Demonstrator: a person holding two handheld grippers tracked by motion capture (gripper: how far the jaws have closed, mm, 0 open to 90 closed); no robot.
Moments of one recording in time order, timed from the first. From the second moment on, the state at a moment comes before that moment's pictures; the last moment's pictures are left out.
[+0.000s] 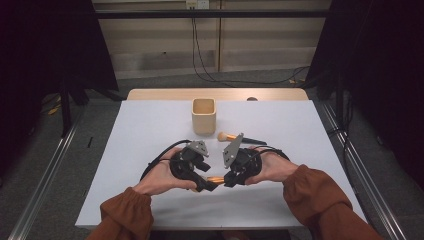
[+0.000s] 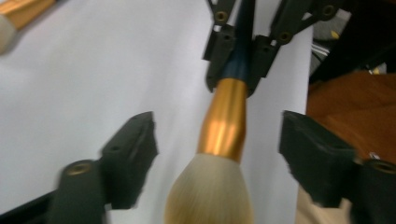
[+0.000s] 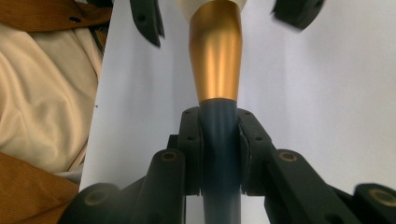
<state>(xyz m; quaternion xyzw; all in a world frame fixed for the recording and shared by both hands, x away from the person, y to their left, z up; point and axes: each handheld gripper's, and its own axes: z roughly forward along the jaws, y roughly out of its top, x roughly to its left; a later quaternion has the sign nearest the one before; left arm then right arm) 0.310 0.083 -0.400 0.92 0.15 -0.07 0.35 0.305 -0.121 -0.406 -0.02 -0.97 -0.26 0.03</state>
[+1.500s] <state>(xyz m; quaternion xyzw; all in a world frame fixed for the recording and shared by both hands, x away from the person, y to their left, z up) 0.298 0.138 -0.424 0.87 0.27 0.01 0.41 0.303 -0.189 -0.433 -0.24 -0.90 -0.37 -0.02</state>
